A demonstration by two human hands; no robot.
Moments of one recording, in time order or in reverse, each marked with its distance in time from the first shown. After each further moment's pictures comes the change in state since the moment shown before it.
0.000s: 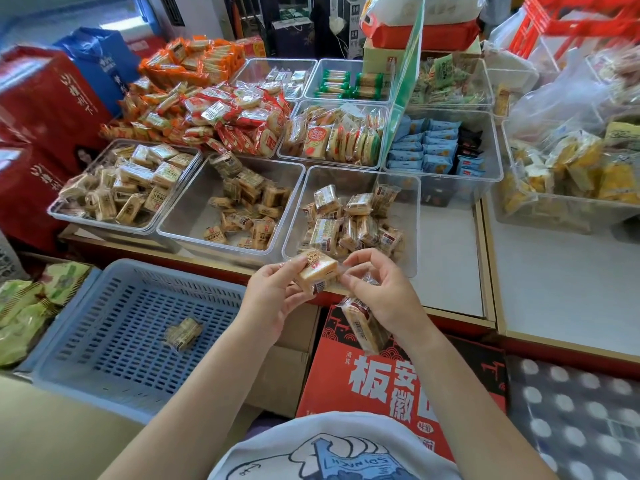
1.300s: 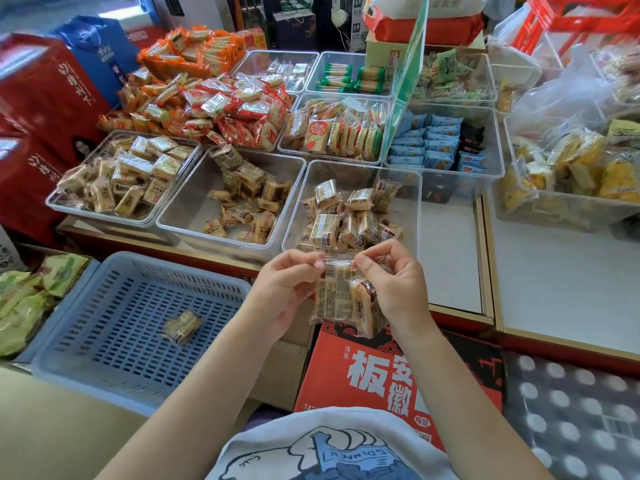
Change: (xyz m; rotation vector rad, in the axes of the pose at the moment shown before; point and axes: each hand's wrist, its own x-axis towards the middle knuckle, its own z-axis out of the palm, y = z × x) left_hand -0.007 -0.001 -0.002 0.124 -0.324 0.098; right_hand 0.001 0.004 0.003 0.119 0.277 -0.011
